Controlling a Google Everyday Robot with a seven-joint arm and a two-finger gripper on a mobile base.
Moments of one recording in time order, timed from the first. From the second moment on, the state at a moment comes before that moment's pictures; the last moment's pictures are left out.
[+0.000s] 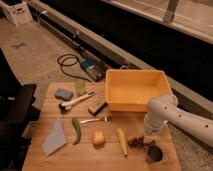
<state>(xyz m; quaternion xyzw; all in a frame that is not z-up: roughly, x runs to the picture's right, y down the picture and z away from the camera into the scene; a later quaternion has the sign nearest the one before) 0.212 0.252 0.755 -0.39 -0.04 0.03 0.92</state>
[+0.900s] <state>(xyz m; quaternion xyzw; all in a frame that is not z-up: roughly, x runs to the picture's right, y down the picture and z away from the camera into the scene) 0.184 0.151 0.736 -0.27 -0.02 0.00 0.96</state>
